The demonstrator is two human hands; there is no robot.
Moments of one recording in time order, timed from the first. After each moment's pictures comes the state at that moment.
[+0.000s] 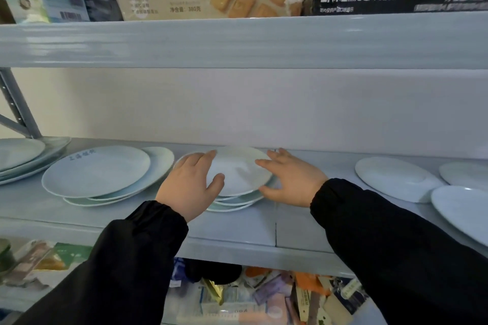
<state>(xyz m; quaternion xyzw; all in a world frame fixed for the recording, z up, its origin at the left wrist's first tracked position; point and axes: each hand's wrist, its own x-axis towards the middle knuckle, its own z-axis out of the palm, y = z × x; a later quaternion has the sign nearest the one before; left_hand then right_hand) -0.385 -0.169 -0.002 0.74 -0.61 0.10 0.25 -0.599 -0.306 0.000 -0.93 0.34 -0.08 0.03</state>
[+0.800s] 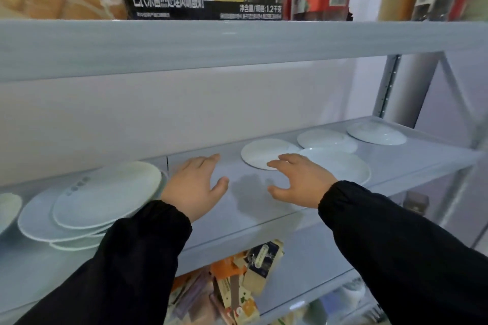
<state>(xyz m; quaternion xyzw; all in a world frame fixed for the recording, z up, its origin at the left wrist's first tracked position) -0.558 -0.247 -0.001 0.58 -0.79 0.02 0.21 -0.822 -0.254 -0.007 -0.79 0.60 -0.13 0.02</state>
